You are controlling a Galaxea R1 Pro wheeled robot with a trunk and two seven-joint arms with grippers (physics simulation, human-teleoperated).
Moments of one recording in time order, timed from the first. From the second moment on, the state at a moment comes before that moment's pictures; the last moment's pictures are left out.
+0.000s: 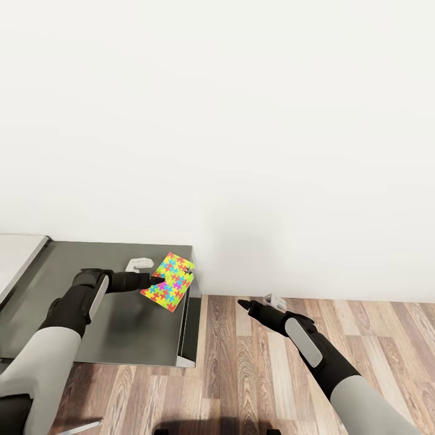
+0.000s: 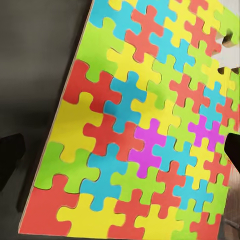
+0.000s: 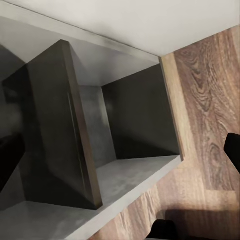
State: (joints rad) left arm -0.84 0.16 0.08 -0.86 -0.06 0.78 -0.67; right arm -0.63 -0.07 0.32 -0.84 -0.92 0.44 0.03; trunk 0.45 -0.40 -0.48
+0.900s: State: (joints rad) left arm -0.84 0.15 0.08 -0.85 -0.06 0.79 -0.69; right arm -0.63 -0.07 0.32 -0.84 -0.92 0.44 0.03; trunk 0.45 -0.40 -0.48
